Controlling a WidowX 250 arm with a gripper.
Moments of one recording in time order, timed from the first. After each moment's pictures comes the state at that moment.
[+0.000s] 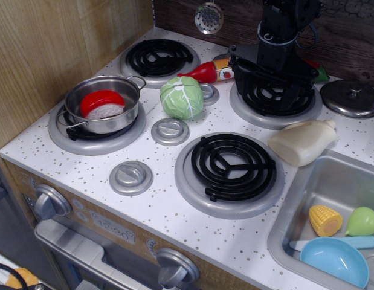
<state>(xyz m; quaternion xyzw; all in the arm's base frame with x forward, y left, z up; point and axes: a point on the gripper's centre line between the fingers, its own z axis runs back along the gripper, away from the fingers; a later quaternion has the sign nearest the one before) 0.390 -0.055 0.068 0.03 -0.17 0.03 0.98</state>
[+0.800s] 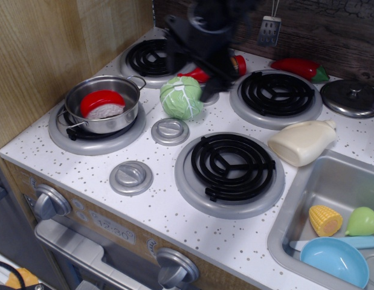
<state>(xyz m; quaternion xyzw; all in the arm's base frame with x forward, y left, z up) 0.327 0.035 0.098 0.16 -0.13 -0.15 0.97</state>
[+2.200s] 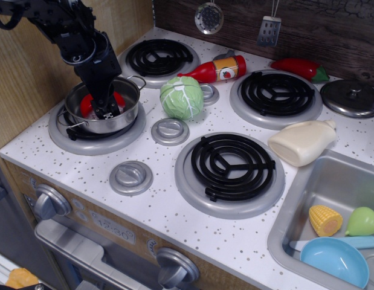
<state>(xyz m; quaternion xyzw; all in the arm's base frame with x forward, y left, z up) 0.305 0.140 0.034 0.10 -0.16 -0.32 0.93</state>
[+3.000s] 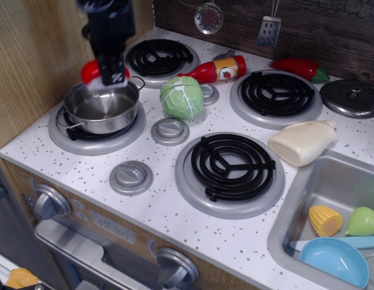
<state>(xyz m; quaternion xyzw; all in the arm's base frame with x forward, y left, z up) 0.311 0.115 0.098 0.12 -0.06 -0.32 0.94</state>
